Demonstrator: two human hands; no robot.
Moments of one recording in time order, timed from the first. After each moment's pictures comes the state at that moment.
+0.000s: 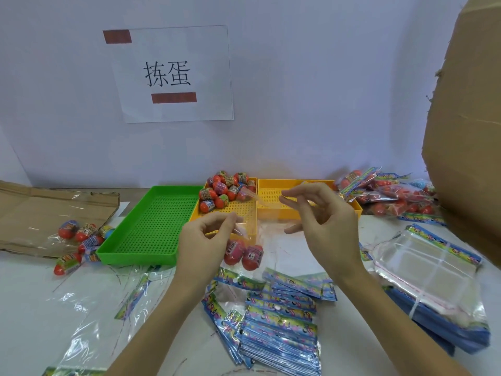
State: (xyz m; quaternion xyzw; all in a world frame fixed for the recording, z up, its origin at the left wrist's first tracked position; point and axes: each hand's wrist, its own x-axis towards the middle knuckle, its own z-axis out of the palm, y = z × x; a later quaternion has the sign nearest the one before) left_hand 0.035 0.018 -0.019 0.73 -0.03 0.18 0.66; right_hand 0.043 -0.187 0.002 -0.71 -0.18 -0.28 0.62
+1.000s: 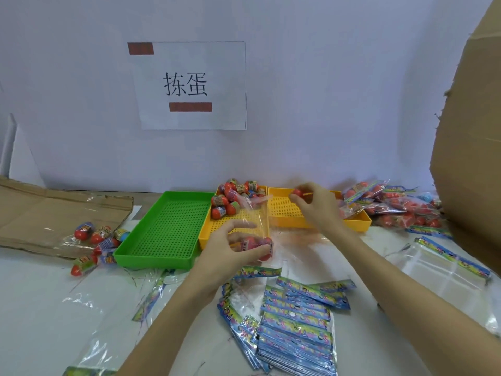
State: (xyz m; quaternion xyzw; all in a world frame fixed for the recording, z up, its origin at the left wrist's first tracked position) left_hand 0.041 0.032 -0.020 0.71 -0.05 -0.02 0.70; right_hand 0.162 -0.194 -0.007 -0.89 -0.06 -0.23 0.39
